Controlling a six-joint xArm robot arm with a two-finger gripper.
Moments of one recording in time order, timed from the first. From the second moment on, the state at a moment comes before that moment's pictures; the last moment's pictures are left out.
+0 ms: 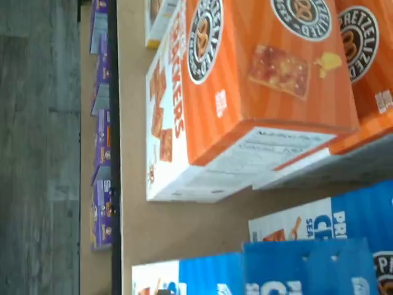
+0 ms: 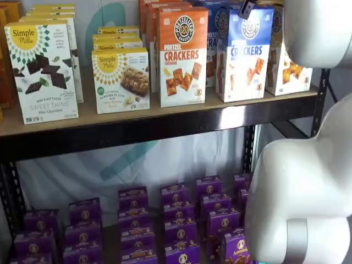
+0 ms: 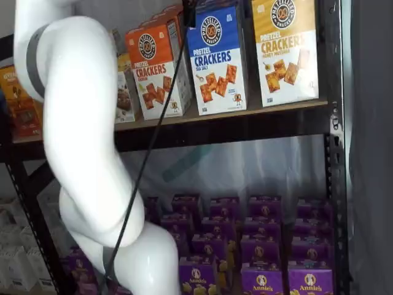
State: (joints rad) arm -0.34 -0.29 -1.63 0.40 1.64 -1.76
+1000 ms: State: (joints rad) arm -0.25 -0.16 -1.74 0.21 1.71 -1.75
